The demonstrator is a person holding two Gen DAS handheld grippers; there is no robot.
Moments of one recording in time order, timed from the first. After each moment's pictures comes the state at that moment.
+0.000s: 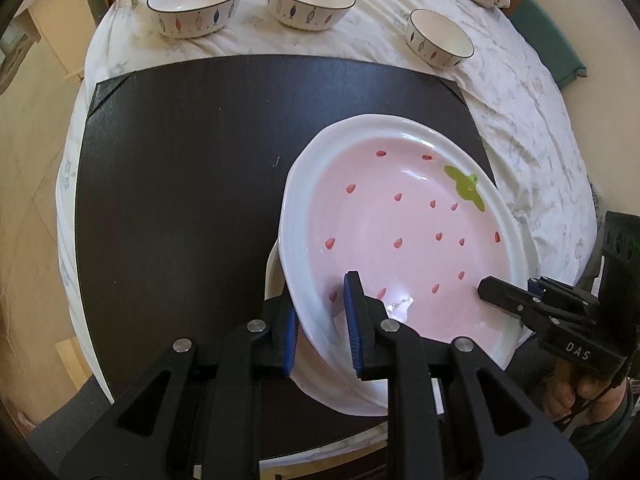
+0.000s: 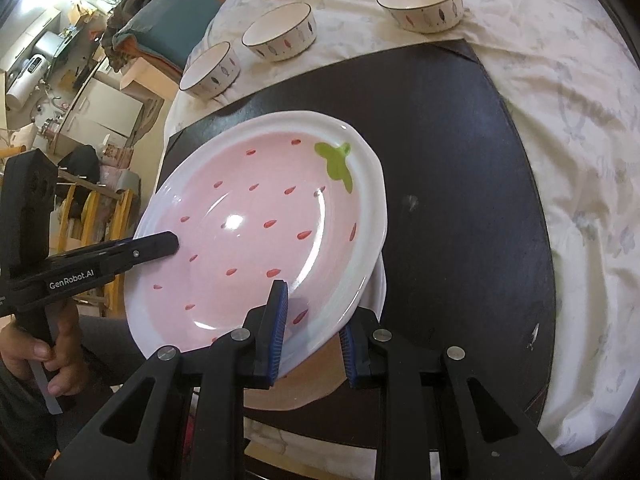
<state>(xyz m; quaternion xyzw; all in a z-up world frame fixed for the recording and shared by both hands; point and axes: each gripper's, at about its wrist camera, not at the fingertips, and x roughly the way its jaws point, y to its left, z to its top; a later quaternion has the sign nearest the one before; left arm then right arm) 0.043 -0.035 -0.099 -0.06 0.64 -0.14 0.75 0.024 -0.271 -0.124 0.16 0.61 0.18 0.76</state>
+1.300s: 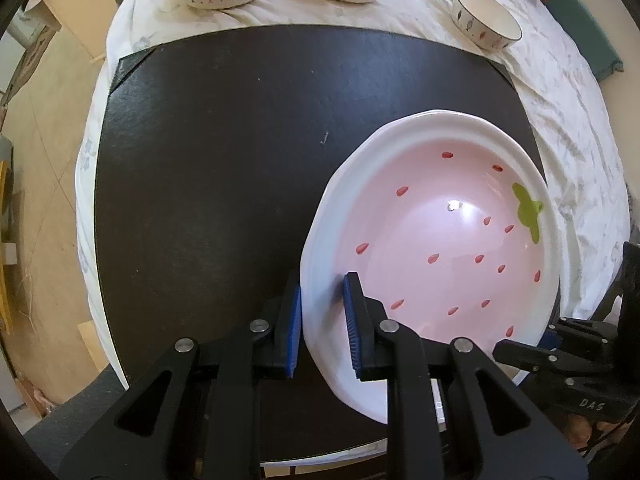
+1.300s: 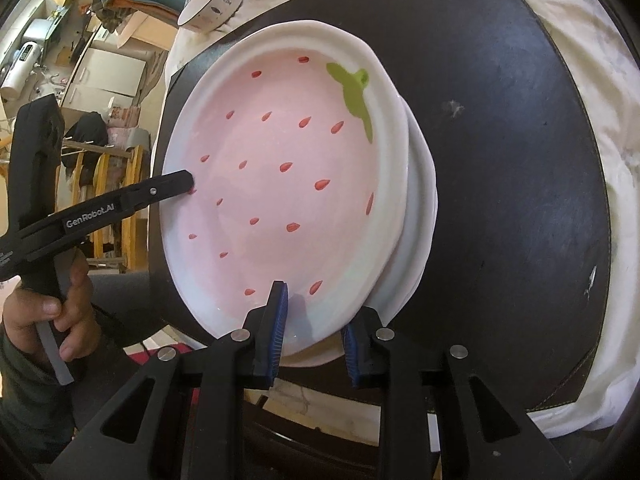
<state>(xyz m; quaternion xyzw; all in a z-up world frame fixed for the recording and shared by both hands) 0.049 -0.032 -0.124 -0.03 0.68 -0.09 0.73 0.009 -0.252 -0.152 0.17 0.69 0.21 0.67</state>
